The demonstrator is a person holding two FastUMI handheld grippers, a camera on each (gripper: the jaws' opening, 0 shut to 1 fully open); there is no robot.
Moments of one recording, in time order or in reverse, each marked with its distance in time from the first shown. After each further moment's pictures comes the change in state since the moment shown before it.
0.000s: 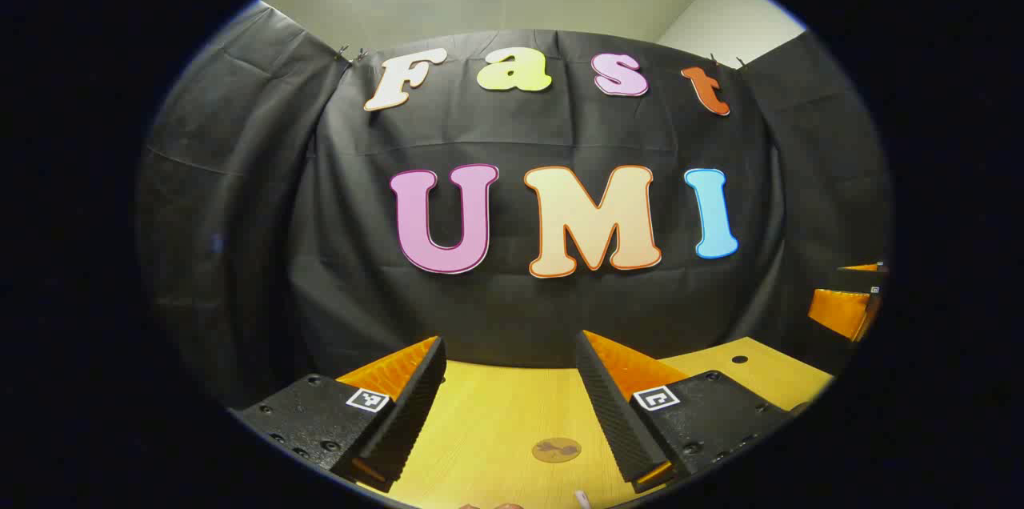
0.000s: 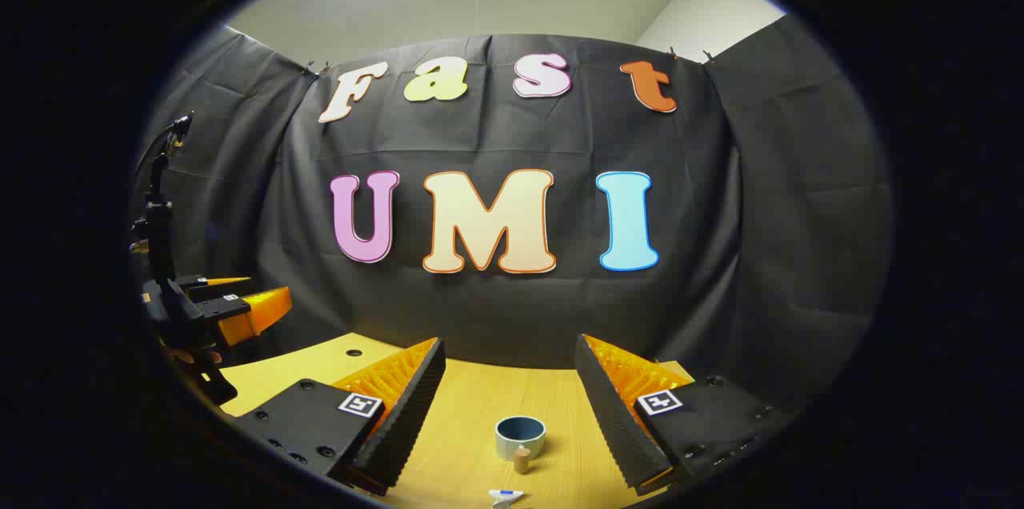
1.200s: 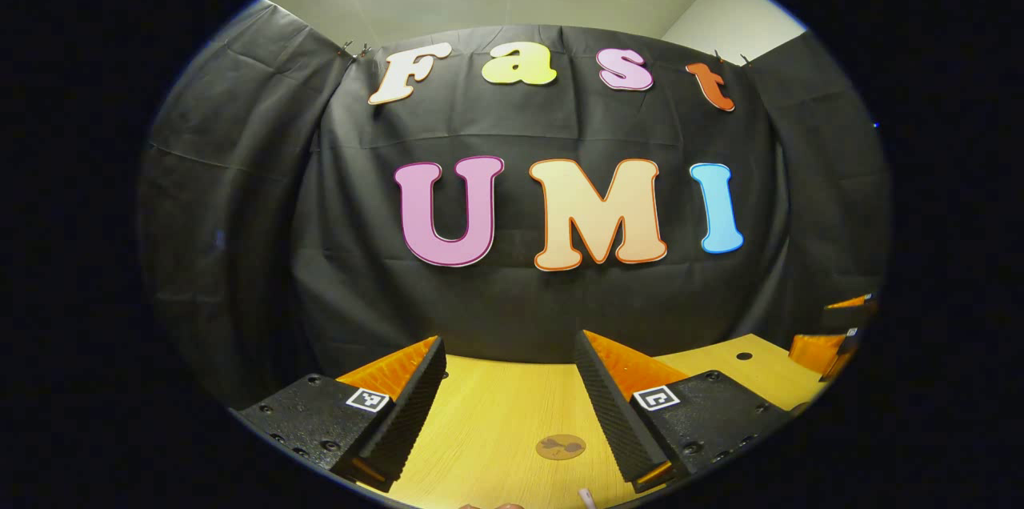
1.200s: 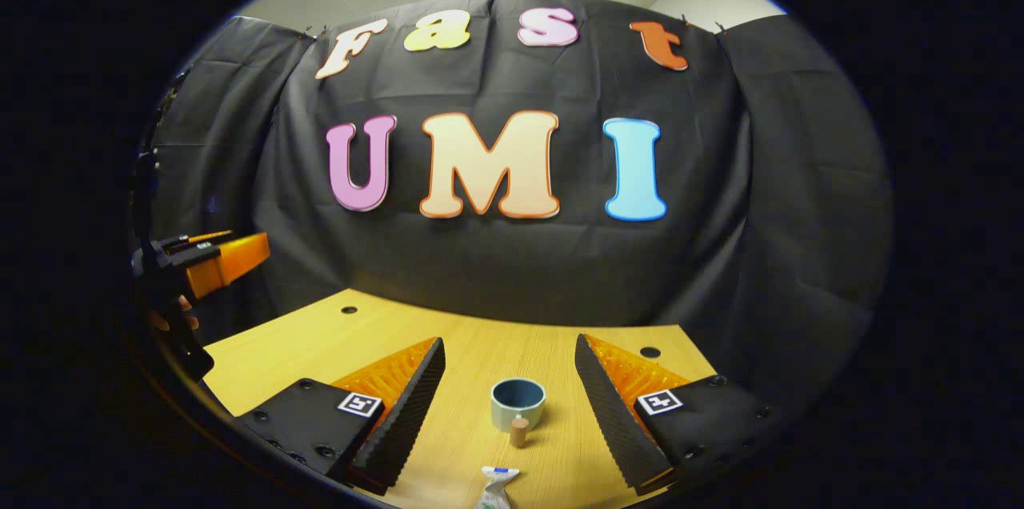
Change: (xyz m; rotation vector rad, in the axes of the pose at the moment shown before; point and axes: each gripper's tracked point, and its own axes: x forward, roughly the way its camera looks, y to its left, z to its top) left arm 0.004 0.006 -0.013 -0.002 0.019 0.011; right arm 0.014 -0.004 -0.086 -0.015 0.243 -0.001
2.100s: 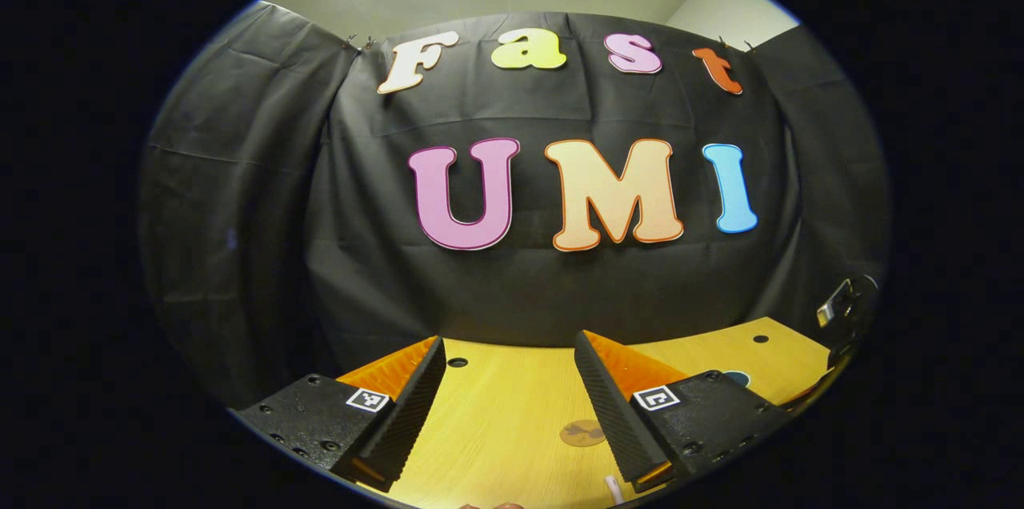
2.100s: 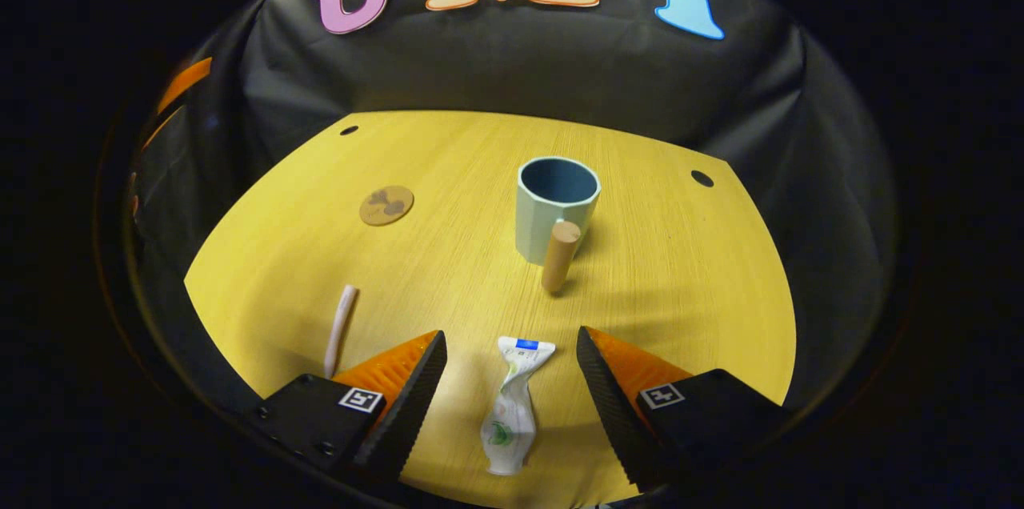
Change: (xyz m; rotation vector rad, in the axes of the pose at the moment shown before) left arm -0.006 0.028 -0.024 0.025 0.058 0.043; right arm 0.004 0.013 -0.225 -0.079 0.699 0.044
